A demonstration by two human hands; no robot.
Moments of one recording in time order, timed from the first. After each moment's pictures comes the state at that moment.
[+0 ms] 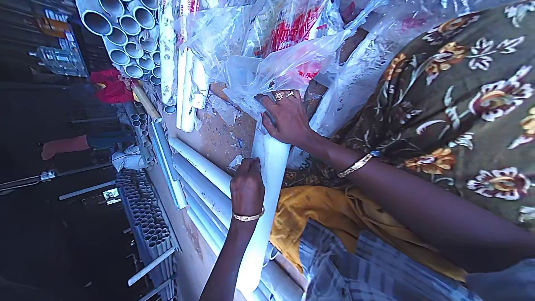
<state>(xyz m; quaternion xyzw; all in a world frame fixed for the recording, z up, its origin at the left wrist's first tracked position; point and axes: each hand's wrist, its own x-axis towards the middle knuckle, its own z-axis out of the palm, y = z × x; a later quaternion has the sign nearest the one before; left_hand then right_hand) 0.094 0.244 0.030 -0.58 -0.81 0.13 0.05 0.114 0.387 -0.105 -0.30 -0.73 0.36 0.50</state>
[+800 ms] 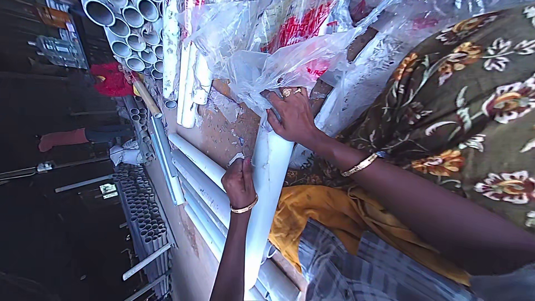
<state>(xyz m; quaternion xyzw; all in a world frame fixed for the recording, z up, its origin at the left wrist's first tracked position) 0.056 0.224 0.013 -0.56 -0.82 -0.13 0.09 0.113 0.386 -0.108 -0.30 -0.73 0.36 0.50</state>
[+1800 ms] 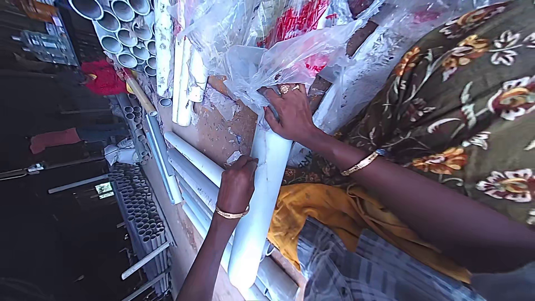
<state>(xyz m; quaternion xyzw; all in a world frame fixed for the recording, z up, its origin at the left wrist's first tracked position) 0.071 0.242 0.053 -0.62 -0.77 0.13 -0.07 0.115 0.385 -0.105 -0.31 -0.73 0.37 0.49</state>
